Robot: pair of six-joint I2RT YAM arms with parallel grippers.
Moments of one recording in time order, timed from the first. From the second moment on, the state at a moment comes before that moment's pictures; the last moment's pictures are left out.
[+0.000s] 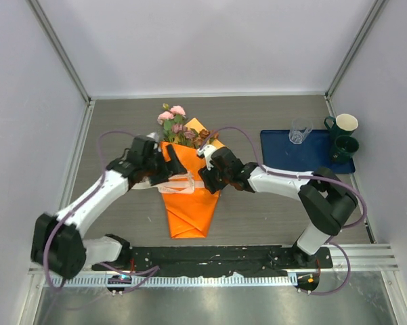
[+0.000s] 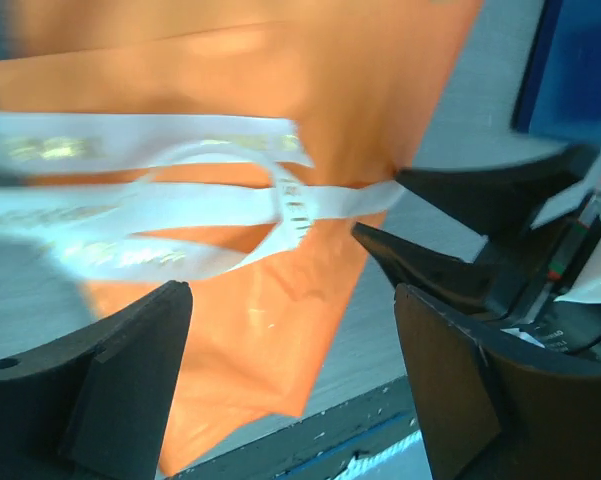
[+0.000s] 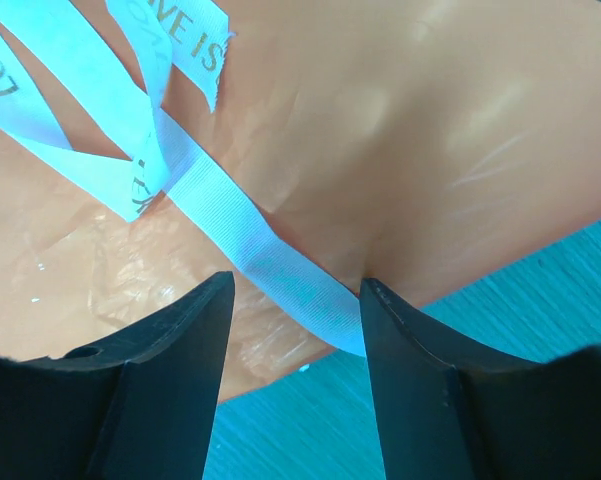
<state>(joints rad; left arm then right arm) -0.45 1.32 0.90 -0.44 0.22 -0.75 0.81 1.66 0.94 -0.08 -0.02 0.03</state>
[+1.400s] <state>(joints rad) 0.17 1.57 0.88 -0.79 -0.10 -1.40 0.81 1.50 0.91 -0.13 -0.03 0.11</state>
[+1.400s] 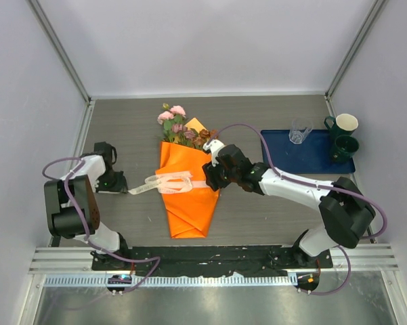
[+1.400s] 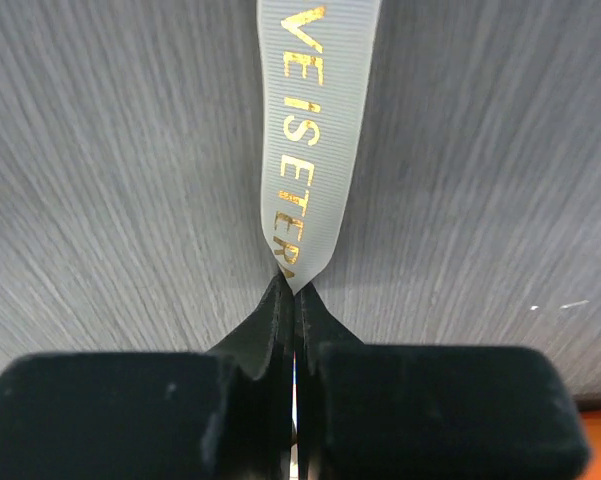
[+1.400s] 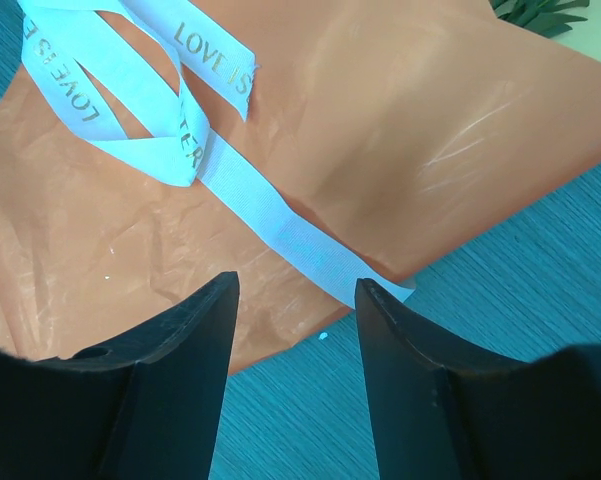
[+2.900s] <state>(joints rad) -0.40 1.63 1.19 -0.50 0.74 -0.60 0.85 1.70 0.89 0.02 0.08 -0.08</state>
